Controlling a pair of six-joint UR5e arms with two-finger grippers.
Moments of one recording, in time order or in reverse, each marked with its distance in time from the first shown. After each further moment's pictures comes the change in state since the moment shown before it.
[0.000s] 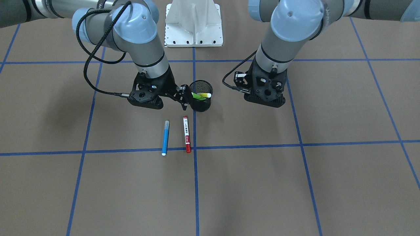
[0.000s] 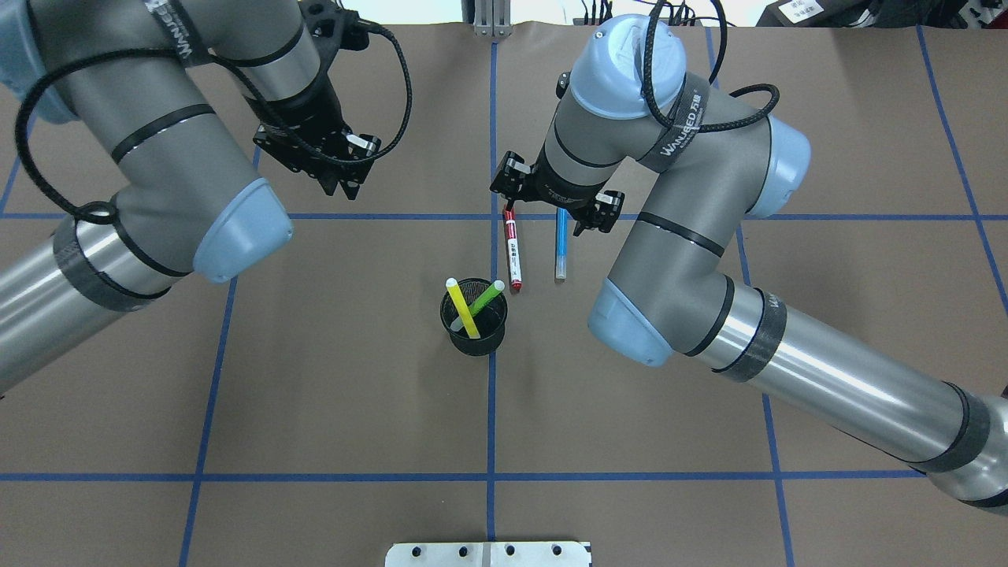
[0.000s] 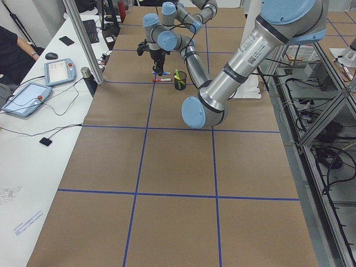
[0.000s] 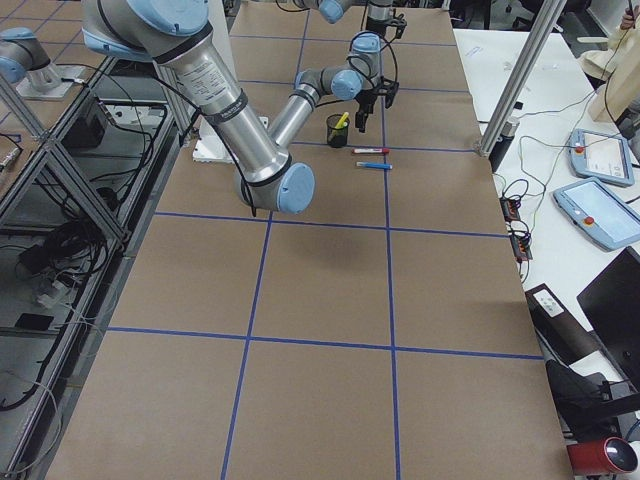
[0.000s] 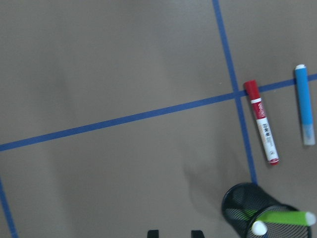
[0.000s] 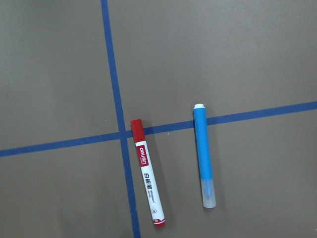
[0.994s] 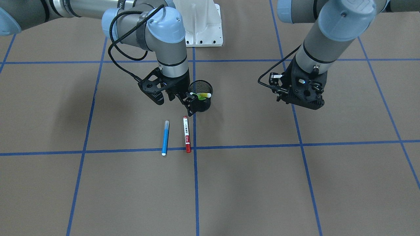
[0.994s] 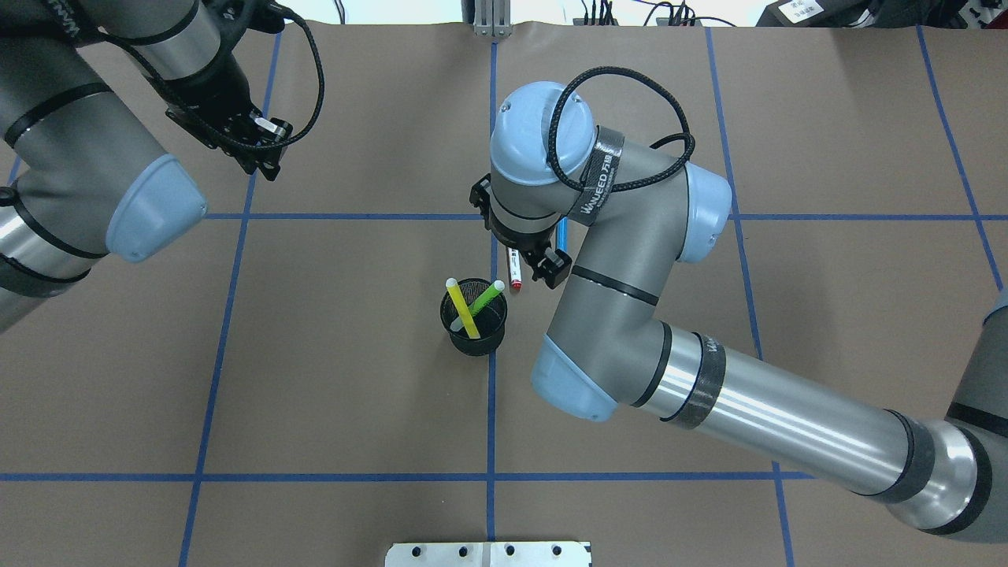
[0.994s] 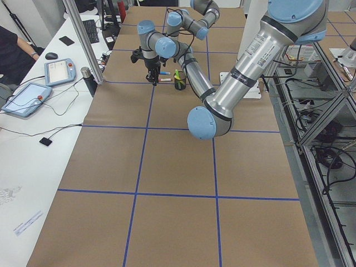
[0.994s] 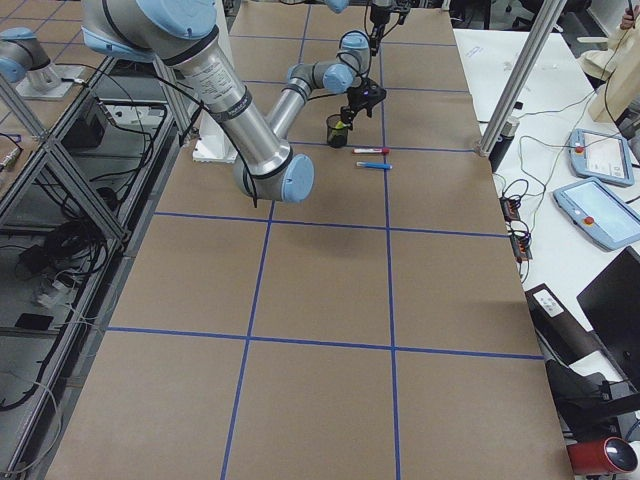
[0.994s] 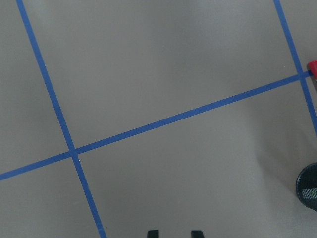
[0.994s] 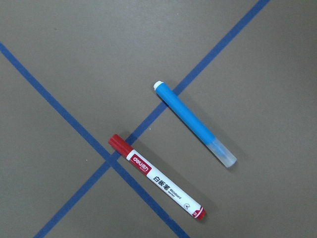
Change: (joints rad) left arm -0.086 0.095 -0.044 0.019 0.000 0.167; right arm -0.113 0.062 -0.037 -0.094 -0.116 0.494
